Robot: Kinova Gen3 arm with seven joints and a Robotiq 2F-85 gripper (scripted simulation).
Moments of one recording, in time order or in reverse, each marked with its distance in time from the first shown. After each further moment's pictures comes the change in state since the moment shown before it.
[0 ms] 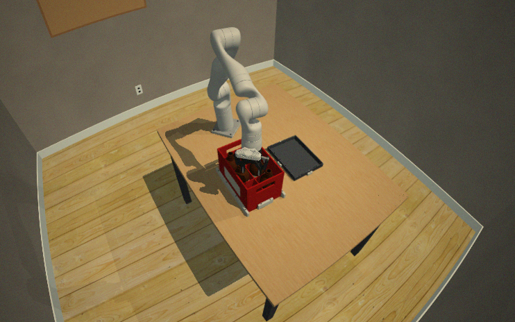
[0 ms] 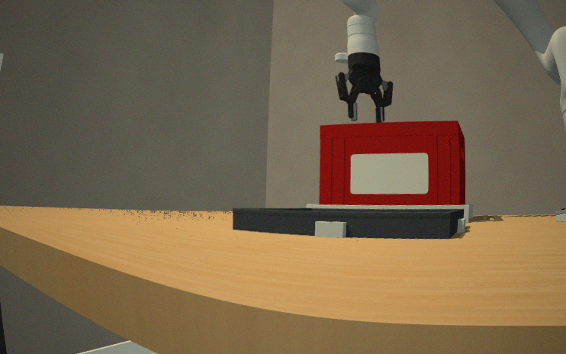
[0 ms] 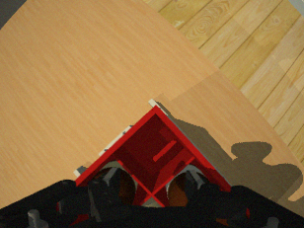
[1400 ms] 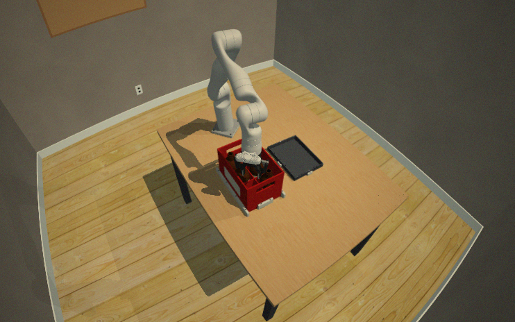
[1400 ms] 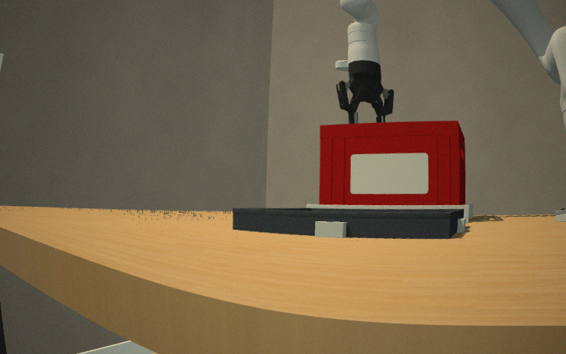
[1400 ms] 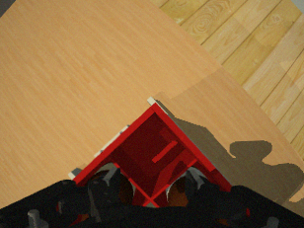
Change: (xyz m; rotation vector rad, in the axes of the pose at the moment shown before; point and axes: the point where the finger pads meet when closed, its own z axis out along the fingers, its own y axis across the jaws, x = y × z) arm -0.001 0.001 0.020 -0.004 -0.004 0.001
